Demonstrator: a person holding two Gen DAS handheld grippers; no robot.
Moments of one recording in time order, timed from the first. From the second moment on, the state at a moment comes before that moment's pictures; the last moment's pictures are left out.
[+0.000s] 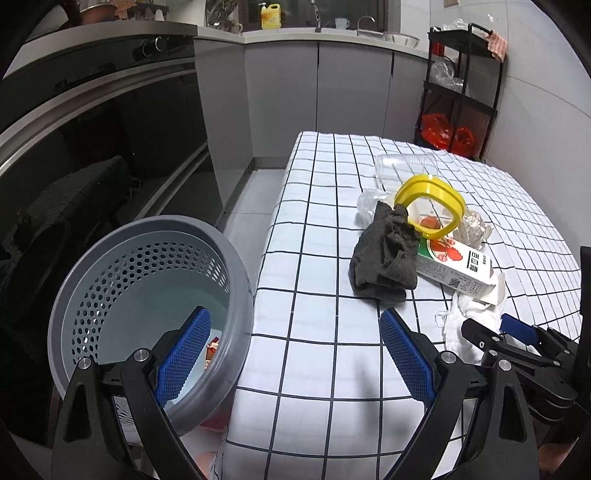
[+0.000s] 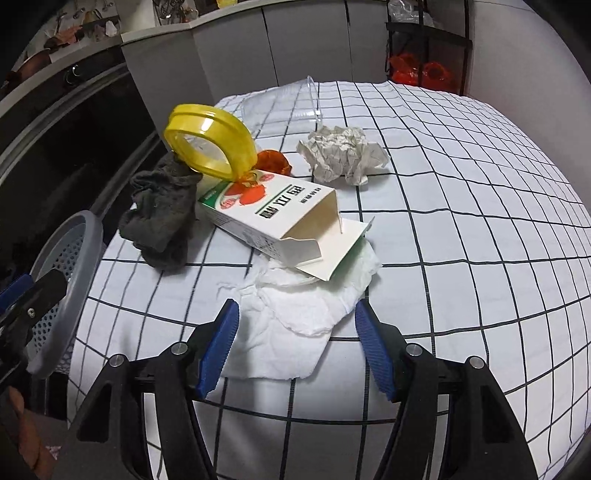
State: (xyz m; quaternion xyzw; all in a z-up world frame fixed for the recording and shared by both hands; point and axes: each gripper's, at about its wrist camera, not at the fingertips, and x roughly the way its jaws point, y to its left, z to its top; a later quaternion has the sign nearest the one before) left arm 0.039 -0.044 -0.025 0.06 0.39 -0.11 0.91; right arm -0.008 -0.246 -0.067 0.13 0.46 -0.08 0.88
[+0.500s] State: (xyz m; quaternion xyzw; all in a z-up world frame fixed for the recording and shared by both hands) left arm 0.037 -0.058 -0.029 0.06 0.39 -0.12 0.91; right arm -0.001 -0.242 -0.069 0.08 0.45 -0.09 0.88
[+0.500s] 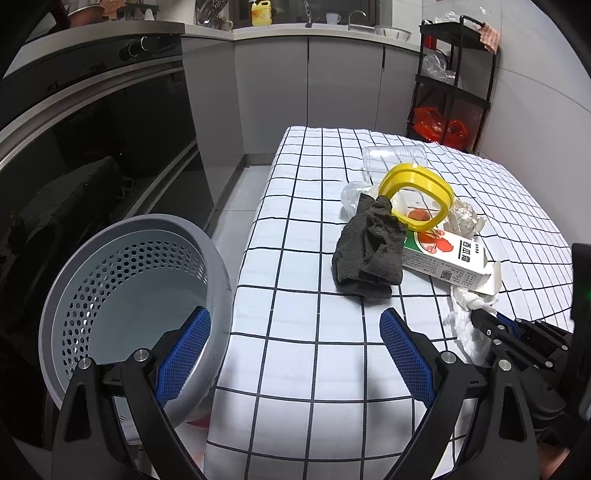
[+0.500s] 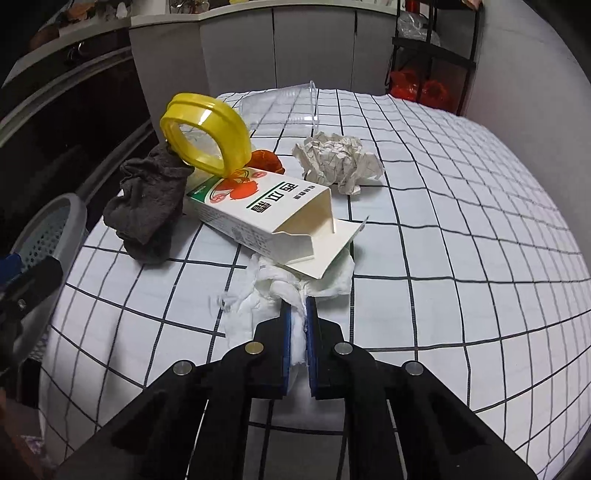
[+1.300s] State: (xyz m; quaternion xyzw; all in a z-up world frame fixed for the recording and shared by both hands) left arm 0.049 -0.088 -0.038 0.07 0.39 -0.13 0.91; right arm -0.055 -0.331 -0.025 0.19 0.36 -0.14 0.90
